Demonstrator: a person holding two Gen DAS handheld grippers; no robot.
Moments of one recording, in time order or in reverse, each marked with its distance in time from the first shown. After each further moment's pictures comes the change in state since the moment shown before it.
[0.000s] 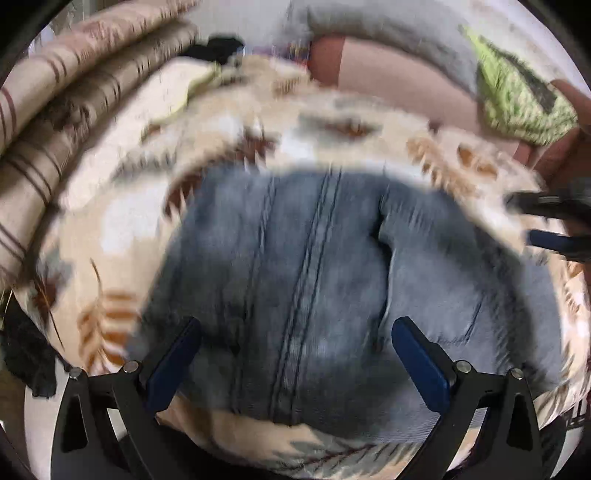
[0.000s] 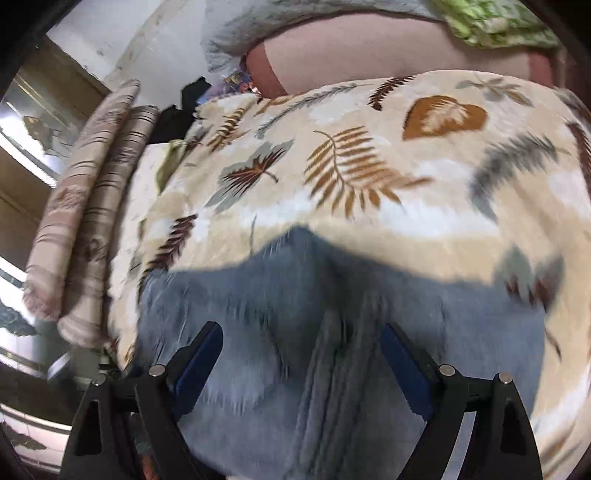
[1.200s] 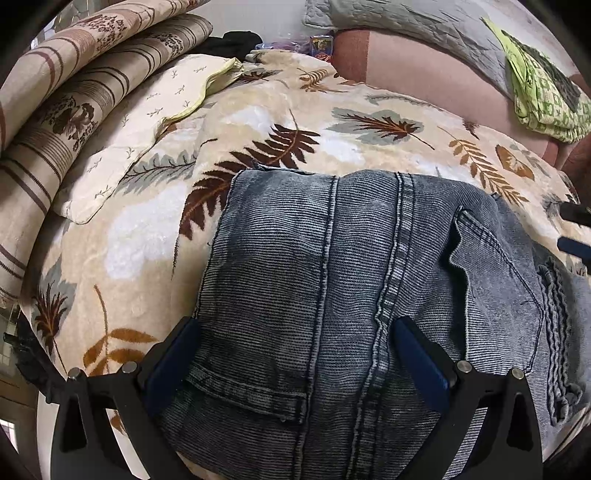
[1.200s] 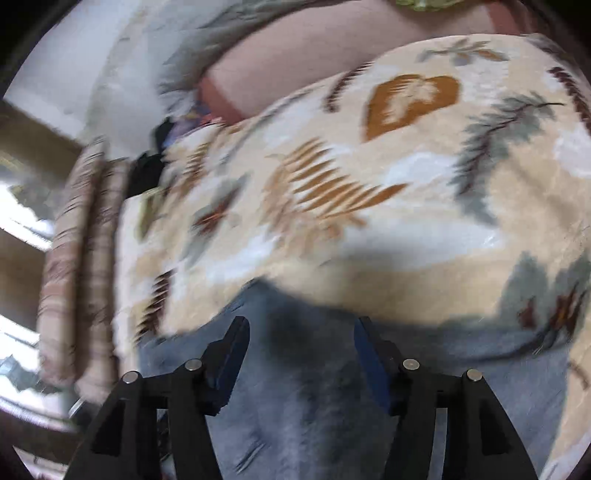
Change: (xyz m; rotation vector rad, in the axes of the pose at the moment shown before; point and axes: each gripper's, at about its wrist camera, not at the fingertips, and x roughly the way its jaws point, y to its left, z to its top) left arm 0.048 0.022 0.010 -0.001 0.046 0.094; right arm 0.015 -0.034 0.003 0.200 -0.063 0.149
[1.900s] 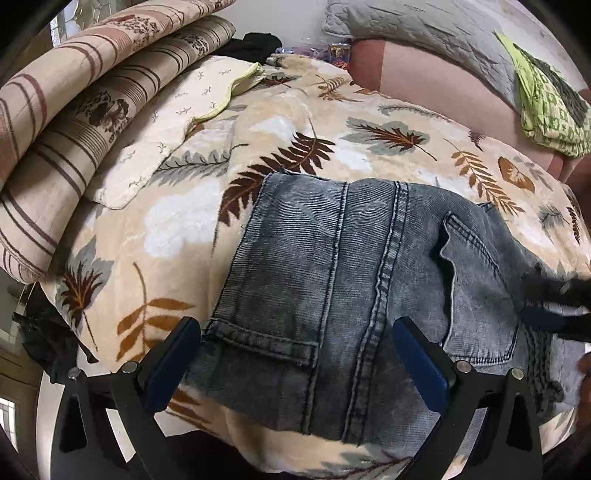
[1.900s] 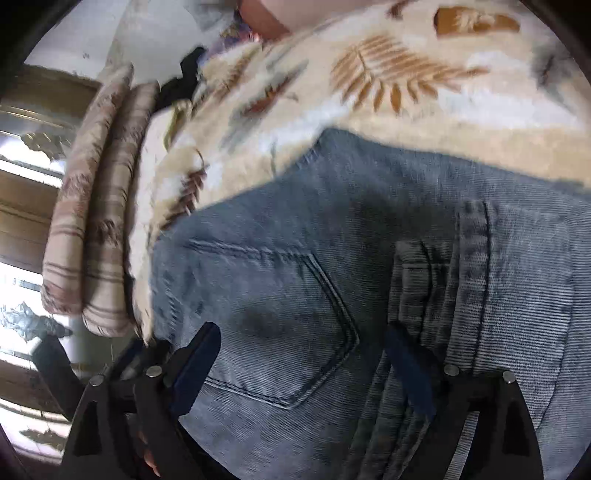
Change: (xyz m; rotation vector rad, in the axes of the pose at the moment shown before) left arm -0.039 0.008 -0.011 -0.049 -0.005 0.040; right arm 0.040 0.057 -0.067 -0.031 0.200 0.051
